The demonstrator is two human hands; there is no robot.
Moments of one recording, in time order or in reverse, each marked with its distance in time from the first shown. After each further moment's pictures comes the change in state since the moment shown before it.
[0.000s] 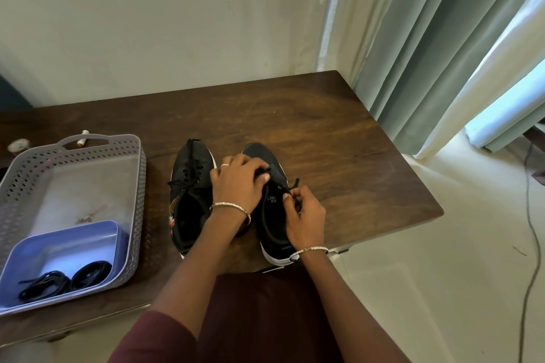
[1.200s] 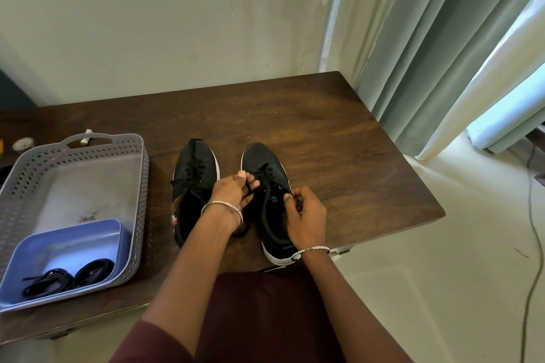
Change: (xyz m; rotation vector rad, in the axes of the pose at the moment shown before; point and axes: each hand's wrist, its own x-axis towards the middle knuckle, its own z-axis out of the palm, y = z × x) left_hand -0.008 0.005 0.000 -1.377 -0.069 -0.860; right_hand 0.002 0.003 0.001 -0.031 -0.005 0.002
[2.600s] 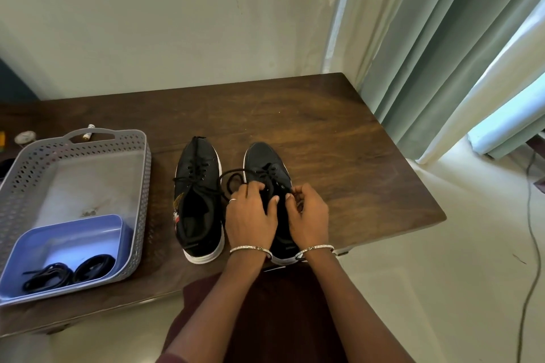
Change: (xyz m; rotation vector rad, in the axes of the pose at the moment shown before) left_hand -0.032 -0.049 -0.001 1.091 0.234 0.773; right_hand 0.004 -0.001 -0.002 -0.108 -0.048 -0.062
